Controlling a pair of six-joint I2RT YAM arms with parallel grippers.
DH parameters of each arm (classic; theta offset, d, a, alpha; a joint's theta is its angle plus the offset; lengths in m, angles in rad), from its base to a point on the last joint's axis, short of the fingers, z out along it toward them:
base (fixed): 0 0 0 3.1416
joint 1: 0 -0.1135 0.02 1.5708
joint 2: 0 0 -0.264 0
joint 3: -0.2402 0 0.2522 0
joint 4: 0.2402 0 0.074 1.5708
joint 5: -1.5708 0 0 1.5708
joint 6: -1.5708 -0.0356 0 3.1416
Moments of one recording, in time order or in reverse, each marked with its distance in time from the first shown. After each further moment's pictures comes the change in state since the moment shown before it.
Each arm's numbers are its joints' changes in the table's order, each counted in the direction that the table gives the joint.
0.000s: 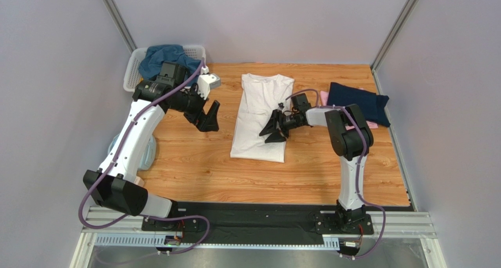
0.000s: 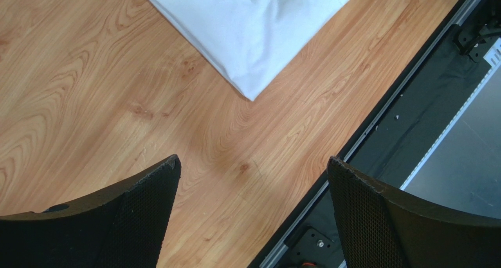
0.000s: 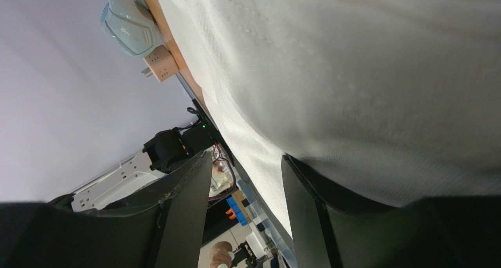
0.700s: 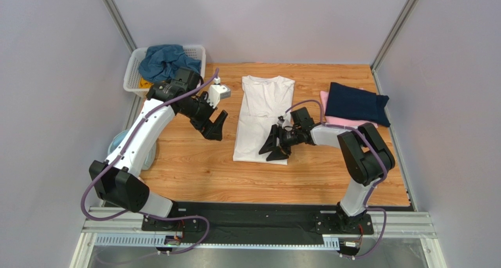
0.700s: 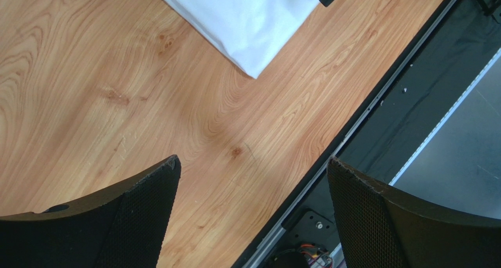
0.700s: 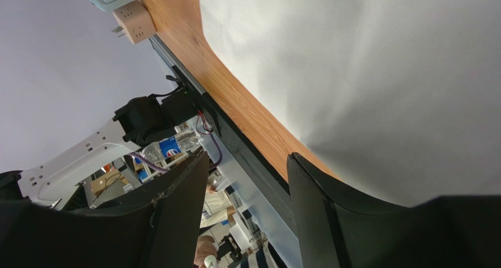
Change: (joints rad) left arm 0.090 0.037 0.051 0.024 0.065 -0.007; right arm -0.098 -0.380 0.361 -0.052 -0.100 -0.057
